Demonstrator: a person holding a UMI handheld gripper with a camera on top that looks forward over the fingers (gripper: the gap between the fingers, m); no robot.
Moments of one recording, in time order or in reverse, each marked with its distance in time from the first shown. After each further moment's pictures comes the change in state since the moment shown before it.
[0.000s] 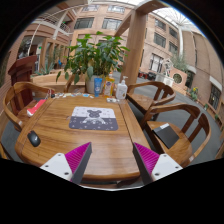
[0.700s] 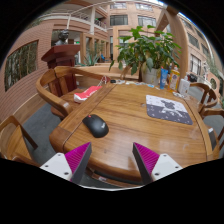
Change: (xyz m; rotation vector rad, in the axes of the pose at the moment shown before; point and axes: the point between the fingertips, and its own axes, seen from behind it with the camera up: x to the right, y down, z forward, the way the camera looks) arm -0.281 0.072 0.008 -0.032 -0.463 -0.124
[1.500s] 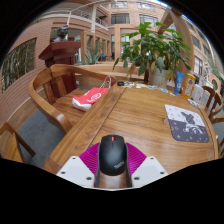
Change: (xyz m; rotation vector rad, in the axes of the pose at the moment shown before) arm -0.042 -0.064 0.120 -0.013 -0.002 -0.009
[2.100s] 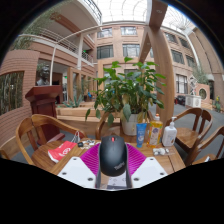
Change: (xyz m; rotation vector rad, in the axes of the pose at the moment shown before) arm 0.232 -0.228 -0.061 0.420 0.115 0.084
